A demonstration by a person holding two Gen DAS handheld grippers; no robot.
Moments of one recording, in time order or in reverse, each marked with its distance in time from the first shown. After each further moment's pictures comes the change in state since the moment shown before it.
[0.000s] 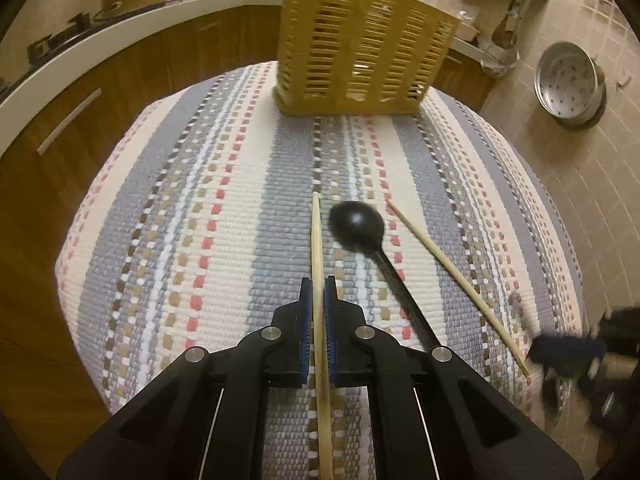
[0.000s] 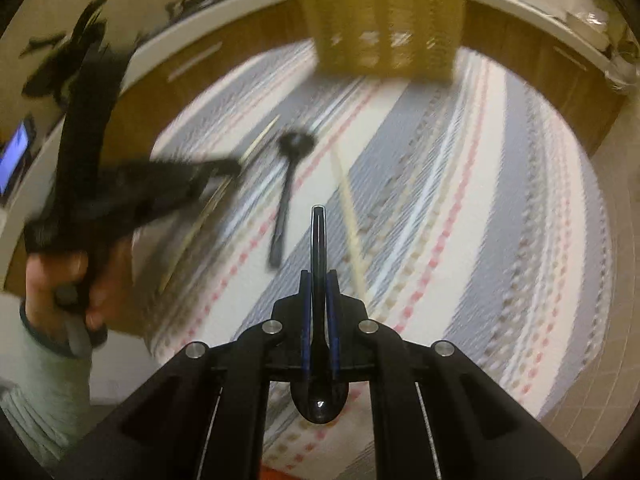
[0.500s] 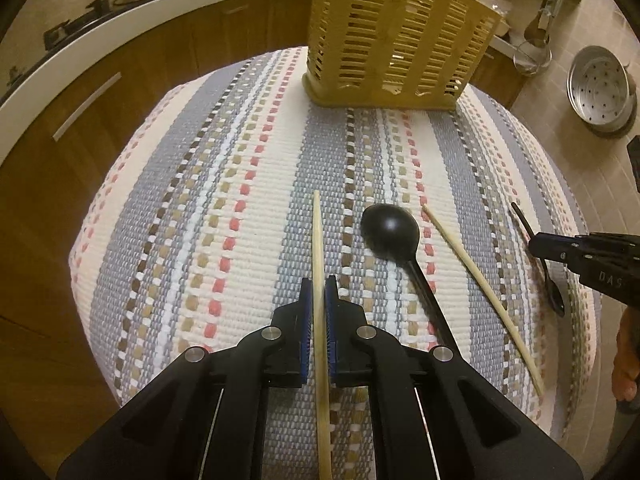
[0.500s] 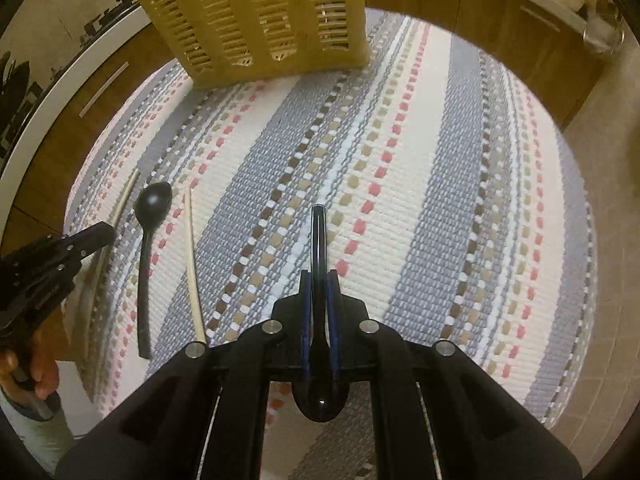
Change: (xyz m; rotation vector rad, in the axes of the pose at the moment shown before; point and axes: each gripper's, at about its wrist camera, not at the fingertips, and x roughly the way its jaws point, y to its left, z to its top) left arm 0.013 0.003 0.013 -0.043 0.061 0.087; right arm 0.052 -0.088 0.056 0.118 0.133 -0.067
